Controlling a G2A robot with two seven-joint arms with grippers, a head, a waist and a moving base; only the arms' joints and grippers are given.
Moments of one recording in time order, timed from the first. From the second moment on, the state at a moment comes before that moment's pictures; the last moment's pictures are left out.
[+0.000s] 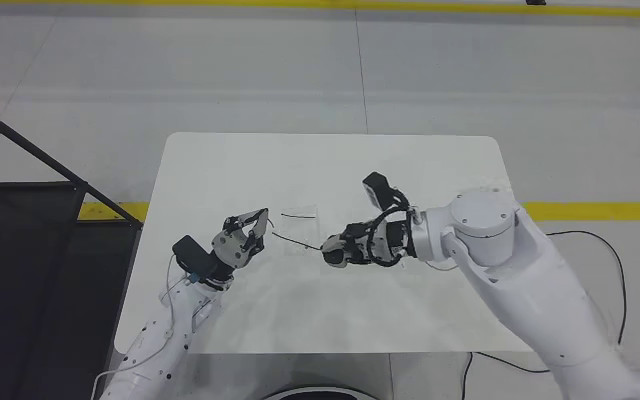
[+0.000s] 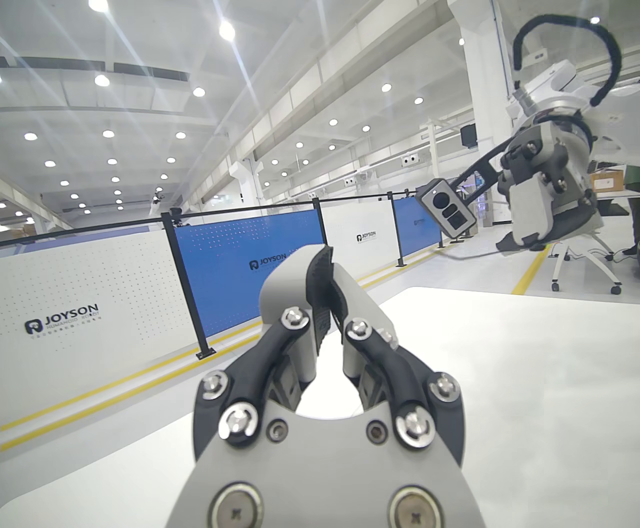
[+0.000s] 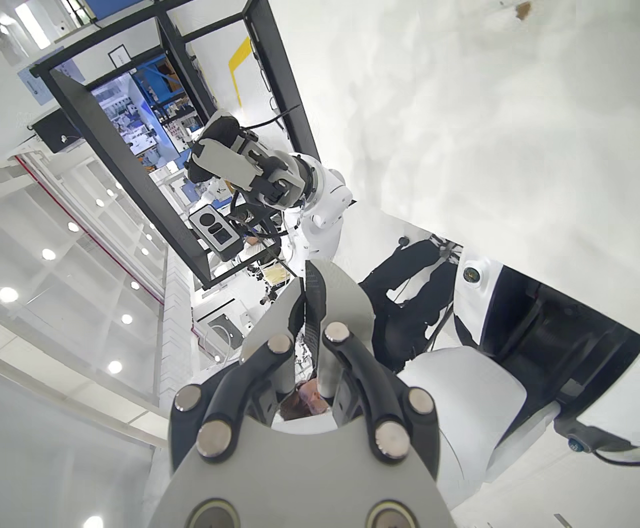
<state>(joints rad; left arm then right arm) 1.31 -1.18 -1.27 -1.46 1.53 -0.32 0.96 -0.71 -1.04 0.90 -1.79 0.55 0.78 0.87</state>
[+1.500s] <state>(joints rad) 1.32 -1.20 -1.24 -1.39 1.58 -0.12 1.00 -0.73 -1.06 0.86 -1.76 0.49 0.68 0.75</state>
